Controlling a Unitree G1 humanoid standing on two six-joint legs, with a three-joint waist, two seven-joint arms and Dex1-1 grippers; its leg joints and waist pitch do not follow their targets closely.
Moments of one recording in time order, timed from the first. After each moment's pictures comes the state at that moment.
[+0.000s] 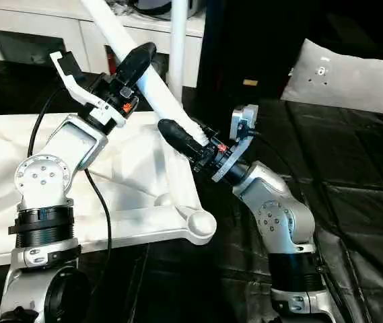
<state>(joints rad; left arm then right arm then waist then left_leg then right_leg) -0.73 -0.06 0.34 0.10 -0.97 0.67 -0.24 -0.44 -0.14 -0.05 0.01 0.69 0.46 0.75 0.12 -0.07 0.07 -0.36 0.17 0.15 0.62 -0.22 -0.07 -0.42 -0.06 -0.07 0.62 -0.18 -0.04</state>
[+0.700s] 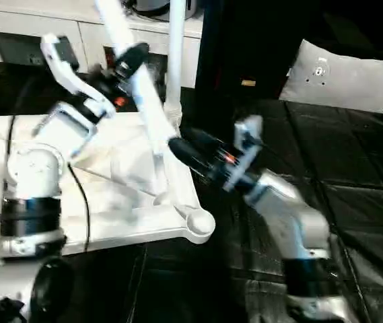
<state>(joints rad) -0.79 0.08 0.26 0.13 -0.77 0.58 -0.27 -0.38 -0.27 -0.05 0.03 0.63 0.47 0.79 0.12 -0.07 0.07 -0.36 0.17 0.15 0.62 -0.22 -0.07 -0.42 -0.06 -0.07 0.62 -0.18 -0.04</state>
